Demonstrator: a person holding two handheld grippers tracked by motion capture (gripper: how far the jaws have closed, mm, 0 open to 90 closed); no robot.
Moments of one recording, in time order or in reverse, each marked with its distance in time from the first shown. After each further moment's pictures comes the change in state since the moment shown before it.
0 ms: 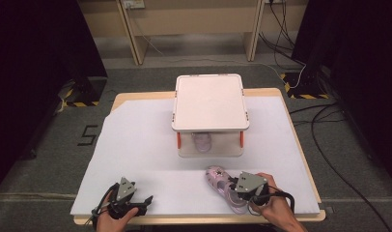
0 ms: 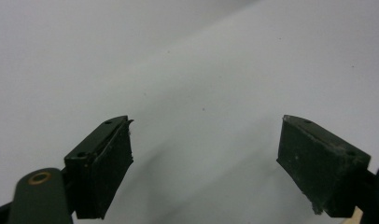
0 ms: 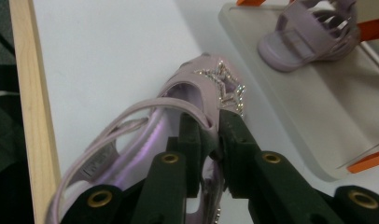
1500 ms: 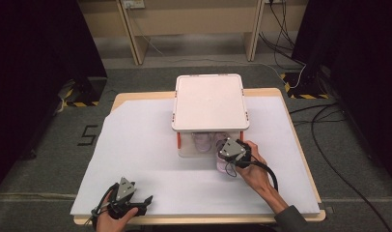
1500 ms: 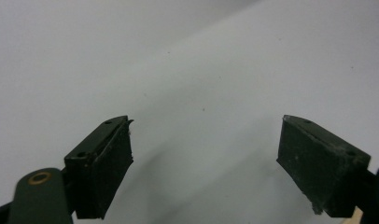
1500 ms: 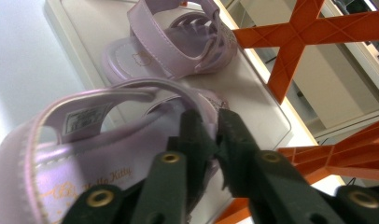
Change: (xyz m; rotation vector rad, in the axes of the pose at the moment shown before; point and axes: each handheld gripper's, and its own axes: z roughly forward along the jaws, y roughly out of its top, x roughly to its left) left arm 0.000 0.000 0.000 -0.002 -0.002 0.000; right arm -0.071 0.028 0.068 0.061 -0.364 -0.052
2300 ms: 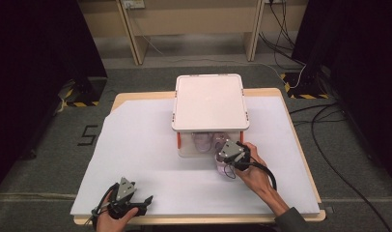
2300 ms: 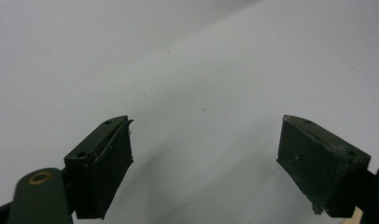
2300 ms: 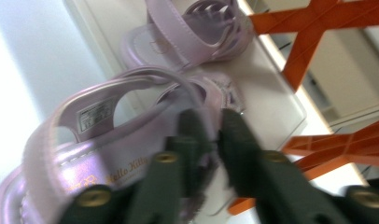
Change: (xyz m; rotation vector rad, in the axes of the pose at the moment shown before) left arm 0.000 0.000 0.000 0.001 -0.002 0.000; right arm 0.004 0.002 -0.005 0.054 0.037 -0.003
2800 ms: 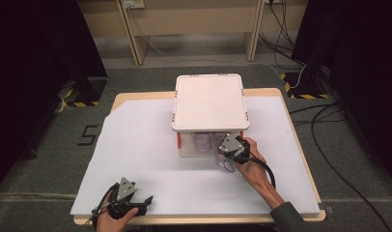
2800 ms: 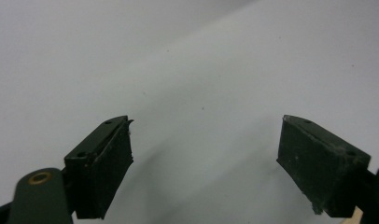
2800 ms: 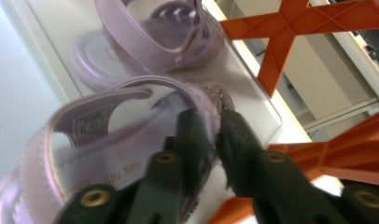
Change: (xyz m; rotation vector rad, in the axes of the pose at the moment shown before) left arm 0.000 0.000 0.000 0.002 0.003 -0.001; right arm -0.011 -0.002 0.019 -0.032 -0.078 0.019
